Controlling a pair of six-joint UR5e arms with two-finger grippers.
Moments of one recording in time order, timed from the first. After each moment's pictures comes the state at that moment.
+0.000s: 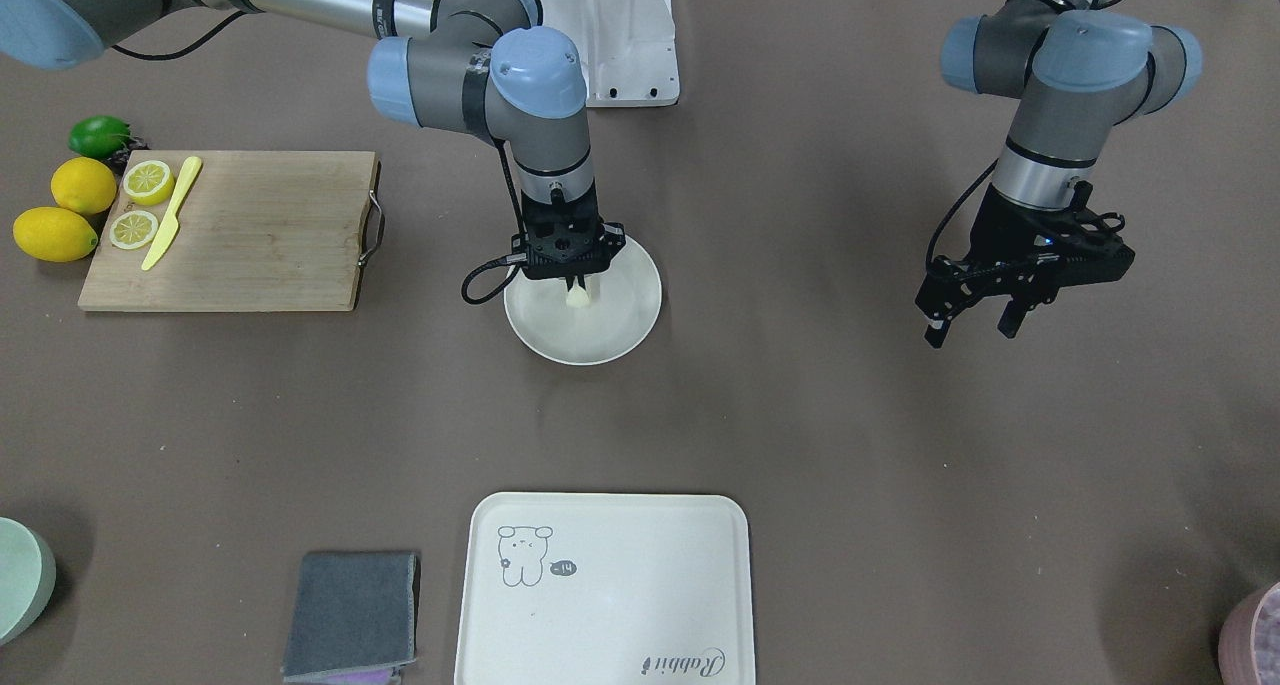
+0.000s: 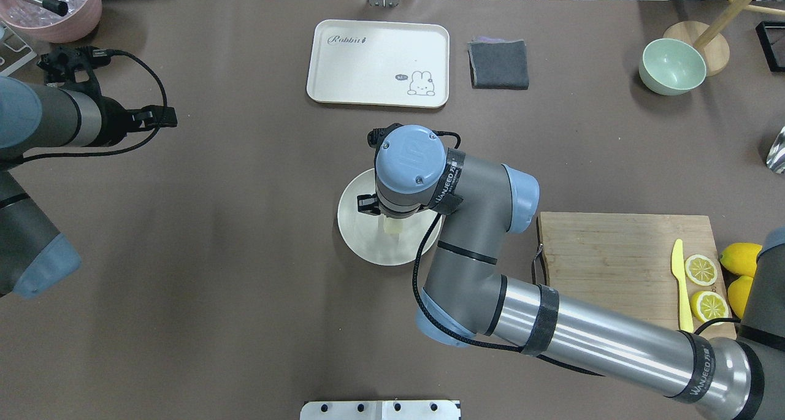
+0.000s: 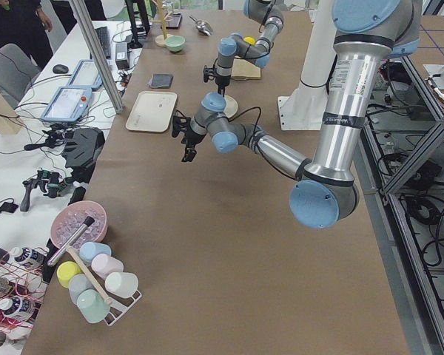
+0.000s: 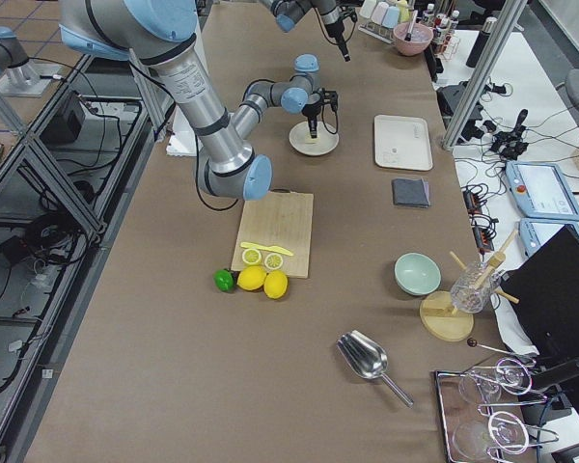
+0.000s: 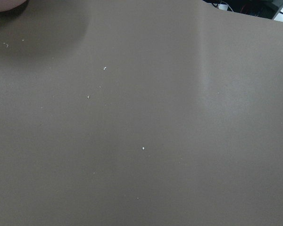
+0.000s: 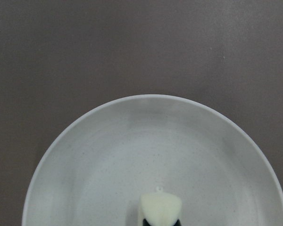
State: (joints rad) left arm -0.83 -1.75 -1.79 -2.08 -1.73 -1.20; right arm 0.46 -0.79 1.50 -1.47 1.76 1.18
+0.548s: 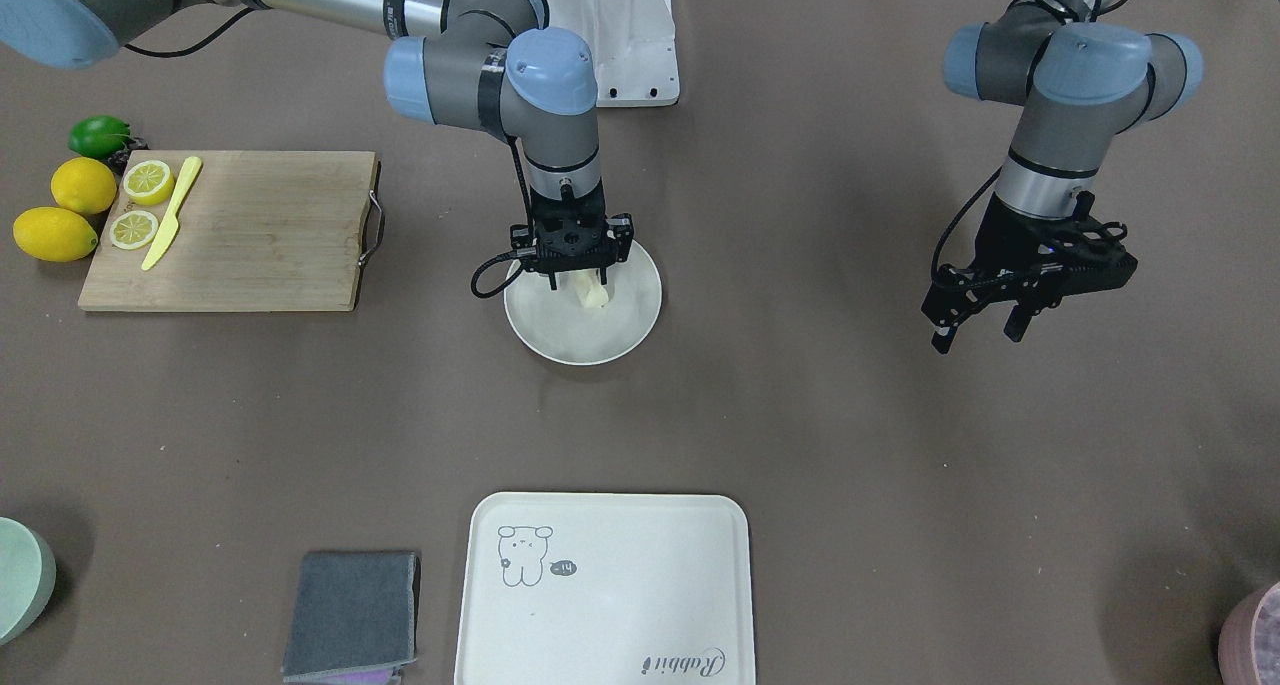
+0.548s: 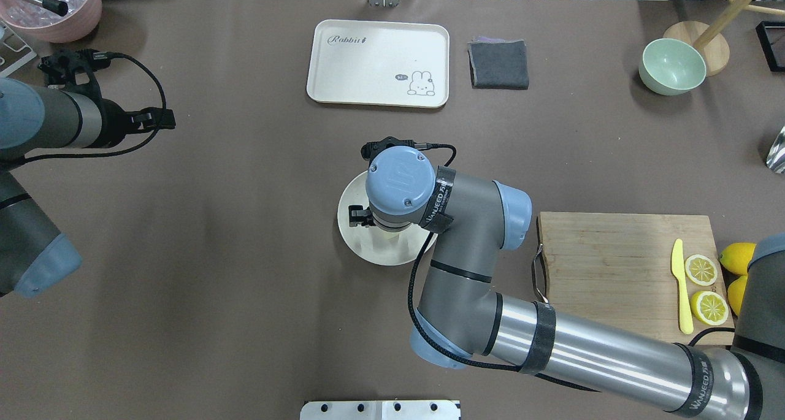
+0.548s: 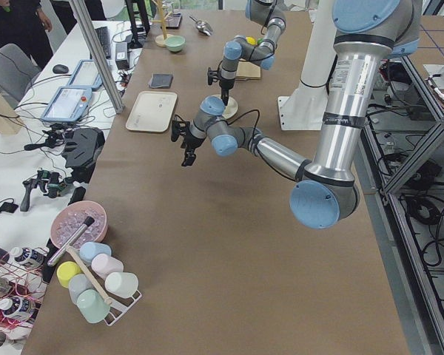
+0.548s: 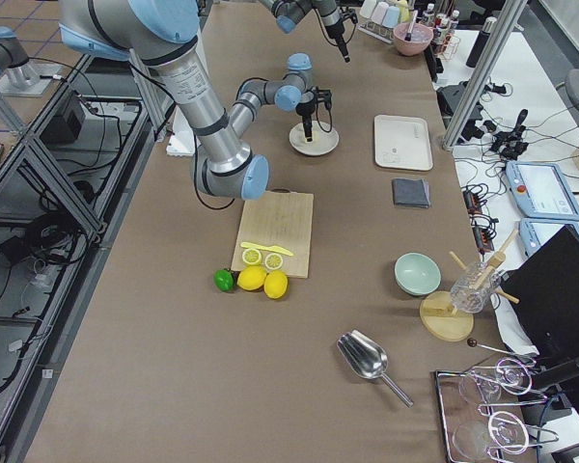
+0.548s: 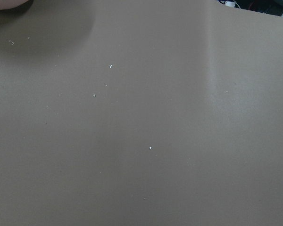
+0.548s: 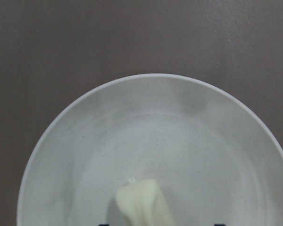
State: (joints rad) left arm -0.83 -1.75 -1.77 -2.08 -1.73 -1.20; right arm 0.43 -0.79 1.56 -1.53 1.72 1.21
